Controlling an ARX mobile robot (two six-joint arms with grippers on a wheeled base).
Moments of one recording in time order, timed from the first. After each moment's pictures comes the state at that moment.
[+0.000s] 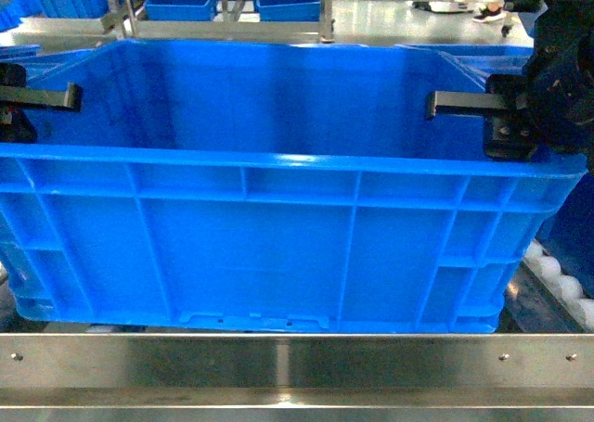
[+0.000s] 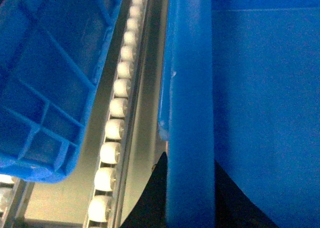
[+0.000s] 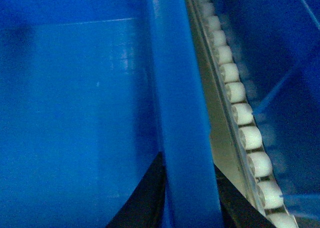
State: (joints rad) left arm -0.09 1.64 1.06 -0.11 -0.25 0.01; right arm 0.34 1.73 1.14 -0.19 0.34 0.36
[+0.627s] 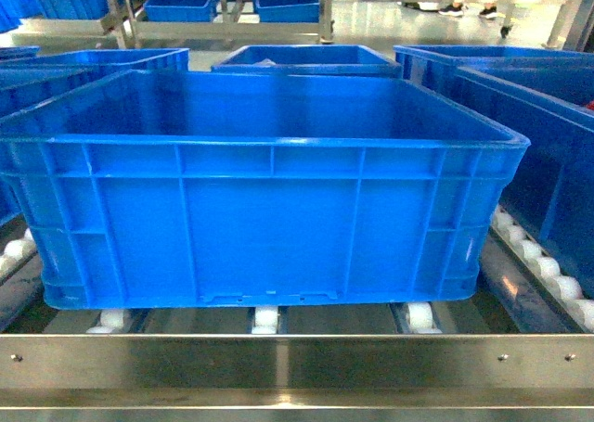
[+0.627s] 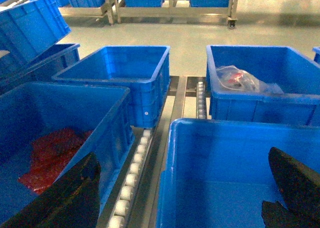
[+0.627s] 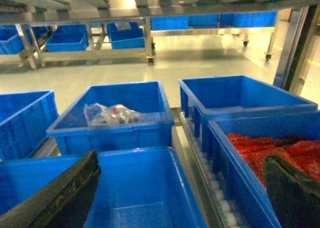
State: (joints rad) left arm -0.14 1.53 1.06 0.34 -0.32 -0.02; right arm 0.46 1.57 1.08 0.52 0.56 0.08
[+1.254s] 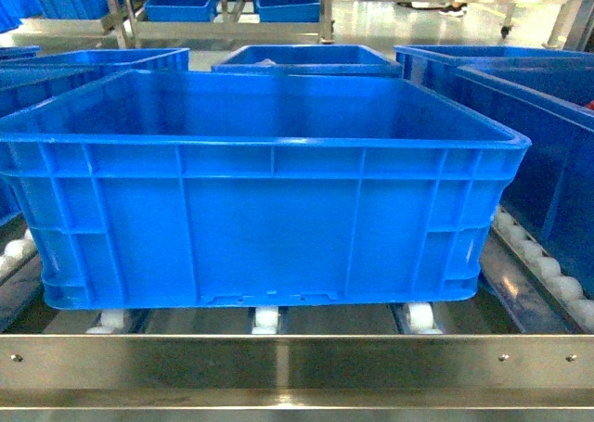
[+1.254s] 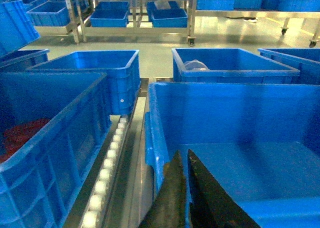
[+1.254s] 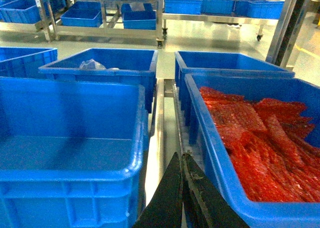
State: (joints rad) left arm -0.06 1.20 0.40 0.79 -0.06 -0.01; right arm 0.22 1.15 0.38 0.75 0.22 0.01
